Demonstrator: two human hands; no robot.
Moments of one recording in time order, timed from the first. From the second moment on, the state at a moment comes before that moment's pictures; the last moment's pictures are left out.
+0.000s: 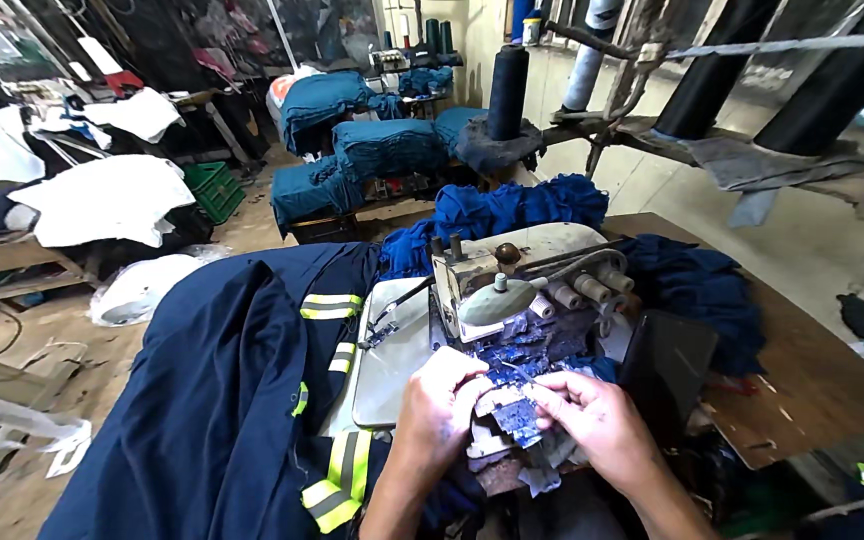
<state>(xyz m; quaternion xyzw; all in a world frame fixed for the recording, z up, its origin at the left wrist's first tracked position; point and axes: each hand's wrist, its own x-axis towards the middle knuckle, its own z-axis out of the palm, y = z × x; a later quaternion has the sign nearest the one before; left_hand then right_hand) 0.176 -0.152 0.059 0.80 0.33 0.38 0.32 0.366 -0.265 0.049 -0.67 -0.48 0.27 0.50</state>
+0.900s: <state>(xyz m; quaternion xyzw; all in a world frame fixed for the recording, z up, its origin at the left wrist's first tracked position) 0.176 -0.151 0.055 0.81 0.32 0.40 0.29 0.356 -0.256 0.049 -0.72 -0.47 0.28 0.42</state>
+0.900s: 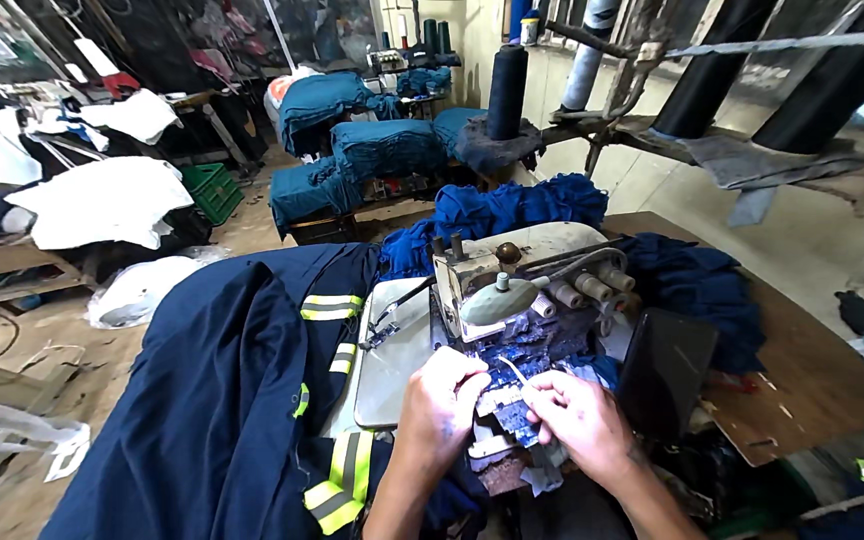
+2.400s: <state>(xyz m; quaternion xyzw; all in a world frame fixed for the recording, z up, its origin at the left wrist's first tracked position) 0.177 -0.152 0.056 0.80 0.32 0.41 0.29 0.357 -0.236 0.058 -0.75 -0.44 0.28 0.40</state>
